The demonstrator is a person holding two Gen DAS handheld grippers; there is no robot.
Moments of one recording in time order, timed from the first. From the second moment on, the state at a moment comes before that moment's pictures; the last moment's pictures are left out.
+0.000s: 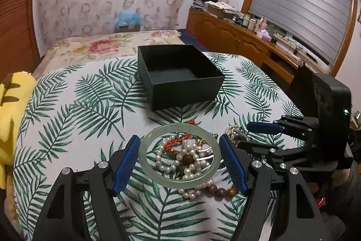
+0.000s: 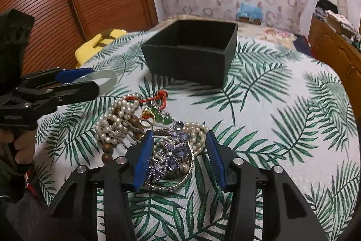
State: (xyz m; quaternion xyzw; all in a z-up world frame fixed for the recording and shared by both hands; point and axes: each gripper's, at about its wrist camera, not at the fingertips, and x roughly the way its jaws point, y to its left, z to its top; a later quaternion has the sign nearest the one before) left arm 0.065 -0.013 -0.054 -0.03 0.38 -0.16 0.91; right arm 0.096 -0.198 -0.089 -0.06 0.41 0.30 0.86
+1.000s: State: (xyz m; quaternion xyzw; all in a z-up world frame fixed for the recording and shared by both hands) left arm 0.055 0.012 -0.048 -0.04 0.36 -0.14 0.92; right arm 0.106 -0.190 -0.063 -0.10 0.38 0.31 0.87
